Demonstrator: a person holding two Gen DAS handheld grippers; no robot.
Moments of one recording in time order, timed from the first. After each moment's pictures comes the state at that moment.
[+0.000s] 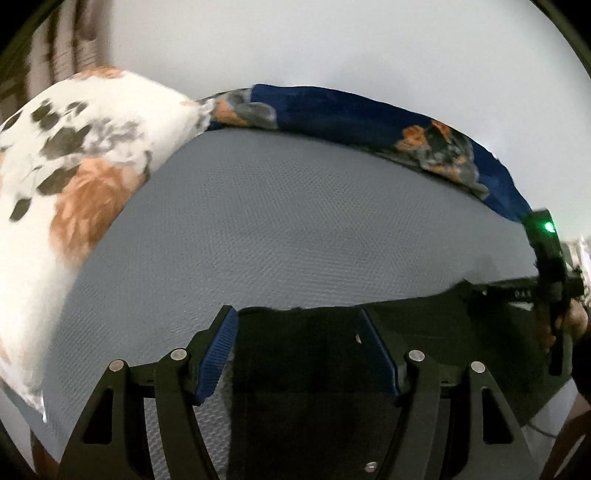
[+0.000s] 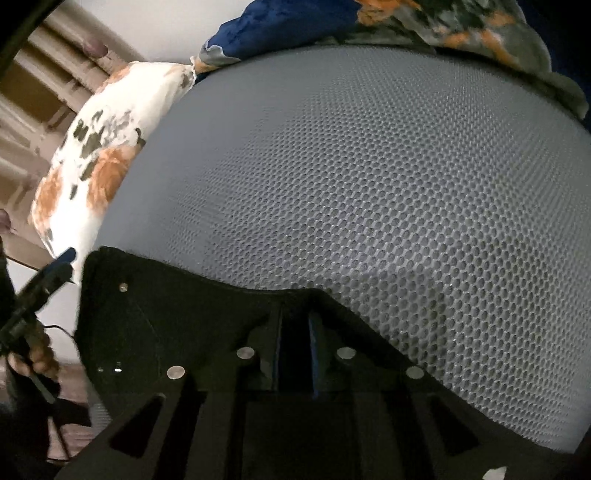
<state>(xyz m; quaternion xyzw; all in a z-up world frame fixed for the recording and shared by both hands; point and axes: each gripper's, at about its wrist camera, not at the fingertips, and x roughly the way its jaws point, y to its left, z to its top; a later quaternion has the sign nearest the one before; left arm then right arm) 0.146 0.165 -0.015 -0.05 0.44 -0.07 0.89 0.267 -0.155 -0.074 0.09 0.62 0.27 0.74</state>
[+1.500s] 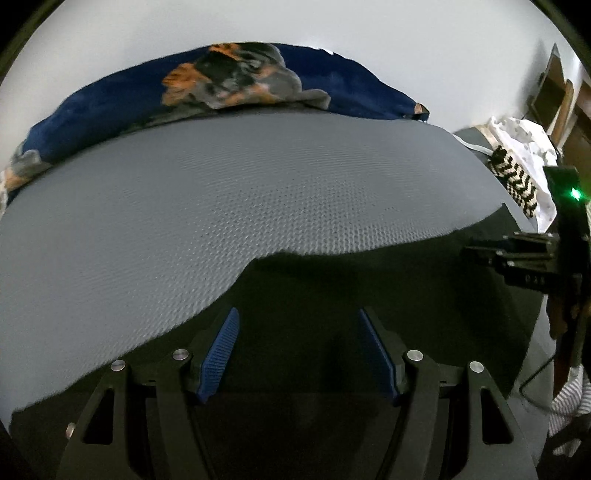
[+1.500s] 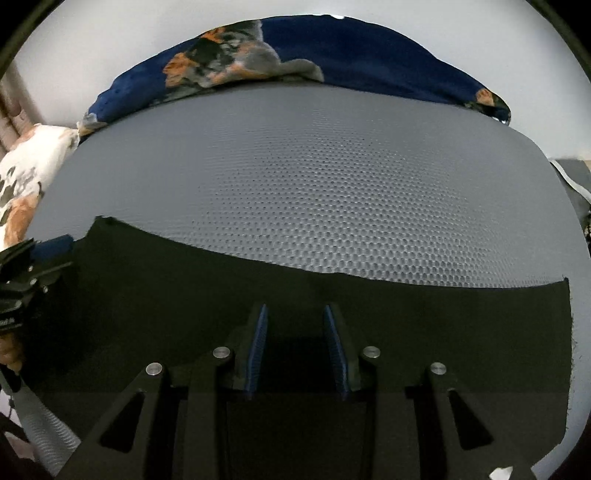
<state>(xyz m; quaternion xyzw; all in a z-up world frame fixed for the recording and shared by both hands) 0.183 -0.058 -0.071 0.08 0.47 -0.29 0.83 0.136 -0.318 -0.054 0.06 0.55 0.00 0.83</state>
